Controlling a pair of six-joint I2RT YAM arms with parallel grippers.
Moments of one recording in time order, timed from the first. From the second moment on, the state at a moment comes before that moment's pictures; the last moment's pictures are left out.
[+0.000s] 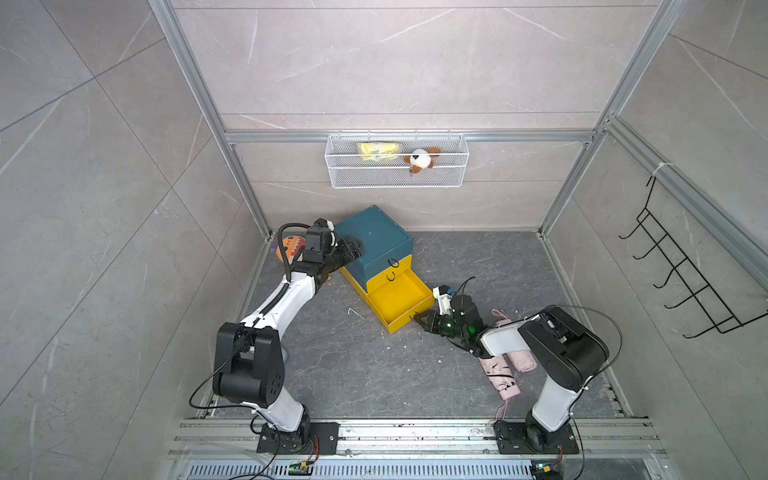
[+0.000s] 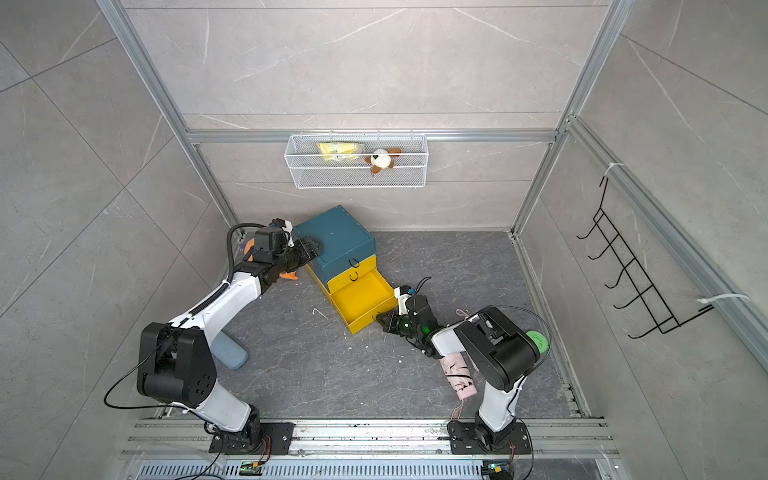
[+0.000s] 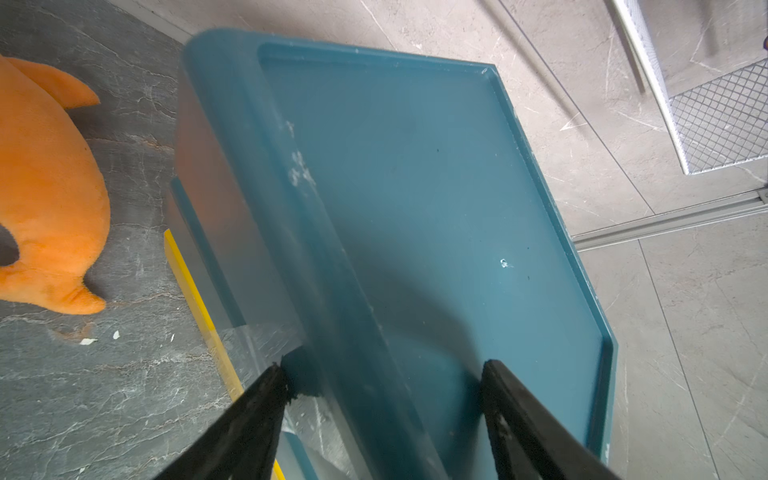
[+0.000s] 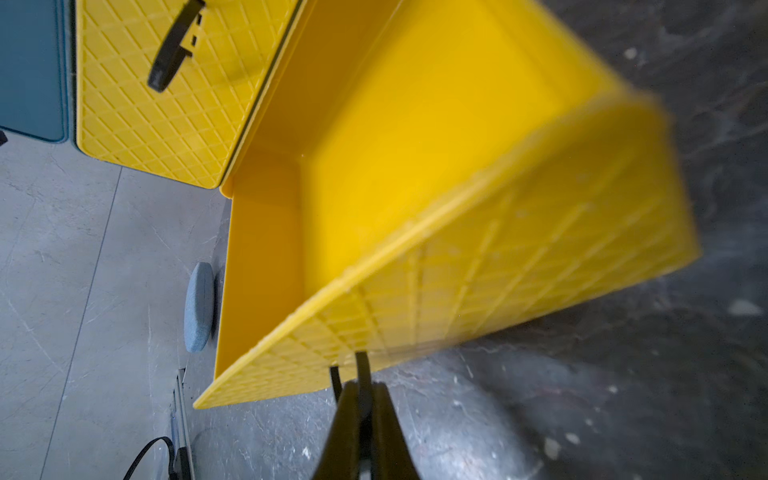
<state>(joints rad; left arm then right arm) -0.21 1.61 1.23 -0.17 0.24 -0.64 0.57 1.79 0.60 0.69 -0.38 0.79</state>
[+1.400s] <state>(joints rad) -0.25 1.40 1.22 -0.46 0.16 -0.61 0.58 1.38 0.64 0.24 -0.15 0.57</state>
